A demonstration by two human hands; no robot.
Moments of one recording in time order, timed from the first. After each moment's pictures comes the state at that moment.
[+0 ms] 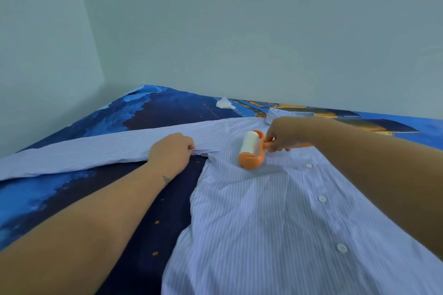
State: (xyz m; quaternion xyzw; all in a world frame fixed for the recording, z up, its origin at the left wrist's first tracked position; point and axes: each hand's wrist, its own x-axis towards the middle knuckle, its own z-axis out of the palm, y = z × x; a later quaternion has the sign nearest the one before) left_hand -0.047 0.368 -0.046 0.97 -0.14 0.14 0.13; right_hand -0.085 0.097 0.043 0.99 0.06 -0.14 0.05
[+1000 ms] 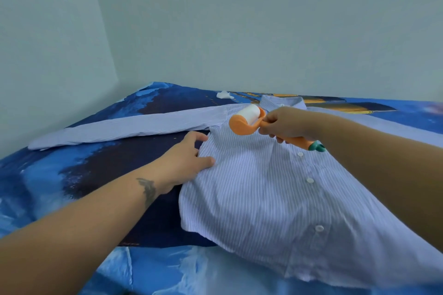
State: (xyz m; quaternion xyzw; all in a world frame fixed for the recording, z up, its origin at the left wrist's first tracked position) left_hand -0.223 0.368 -0.028 0.87 -0.12 -0.10 0.47; right_hand -0.195 0.101 0.025 0.97 0.03 -0.03 -0.23
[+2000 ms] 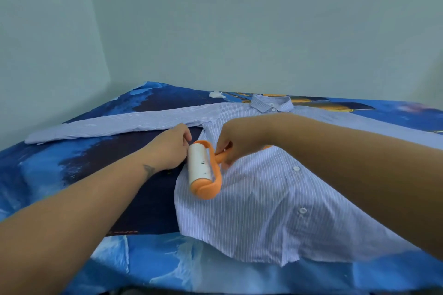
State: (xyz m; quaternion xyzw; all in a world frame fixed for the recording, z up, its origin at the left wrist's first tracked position) left_hand -0.210 0.388 -0.027 0.96 -0.17 0.05 0.24; right_hand -0.252 0.191 0.034 0.96 0.27 -0.09 0.02
